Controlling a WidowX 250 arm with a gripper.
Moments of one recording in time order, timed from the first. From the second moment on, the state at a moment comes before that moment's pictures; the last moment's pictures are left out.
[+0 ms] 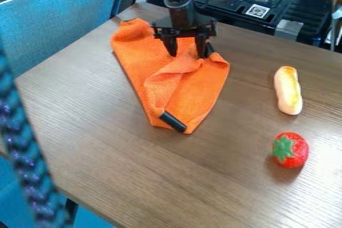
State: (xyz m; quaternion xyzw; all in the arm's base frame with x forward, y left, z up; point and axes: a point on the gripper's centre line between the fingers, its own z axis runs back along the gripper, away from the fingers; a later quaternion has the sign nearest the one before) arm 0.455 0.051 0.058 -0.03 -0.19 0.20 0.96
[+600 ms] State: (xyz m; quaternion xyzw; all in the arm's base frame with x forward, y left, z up) arm 0.456 0.048 0.055 -0.05 -0.19 0.19 0.96
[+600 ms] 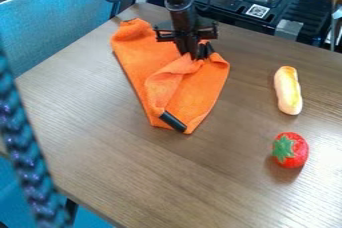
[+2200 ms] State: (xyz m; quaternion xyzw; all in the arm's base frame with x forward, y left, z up) arm 0.328 0.177 0.079 -0.14 -0.18 0.28 0.93
